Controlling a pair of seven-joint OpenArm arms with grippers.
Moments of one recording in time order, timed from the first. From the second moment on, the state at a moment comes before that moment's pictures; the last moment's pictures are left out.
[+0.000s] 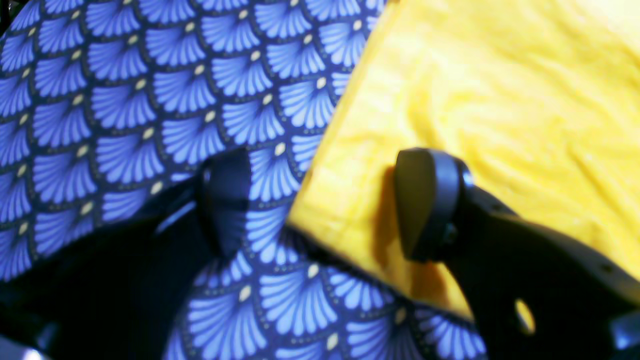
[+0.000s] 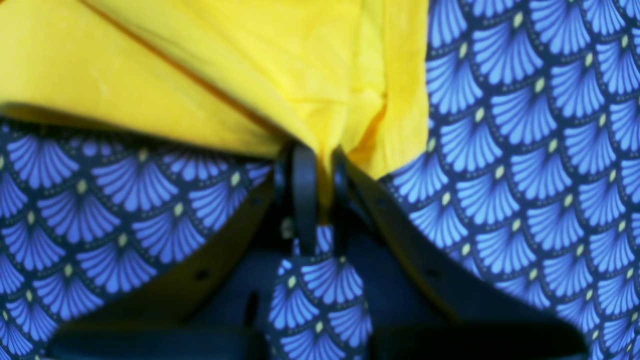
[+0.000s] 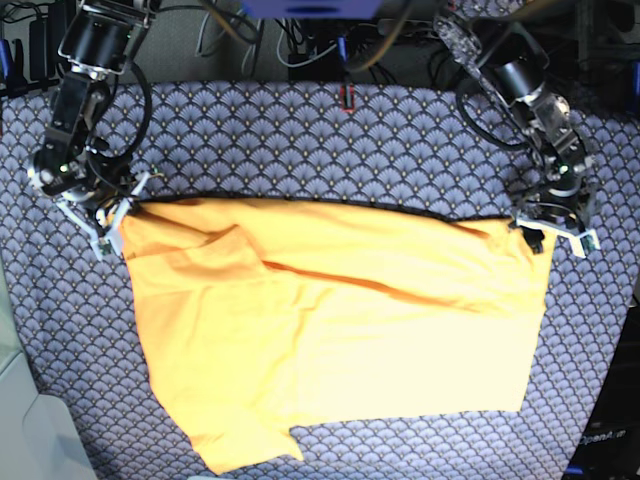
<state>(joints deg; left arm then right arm) -10.2 -0.3 -46.9 63.9 10.7 -21.9 12.4 0.1 7.0 26.1 86.4 -0.4 40.1 -54.6</state>
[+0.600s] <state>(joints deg) -8.5 1.0 -46.8 65.1 9.3 -22.7 12.3 0.2 7.0 26.1 86.3 -0.4 40.1 -54.8</state>
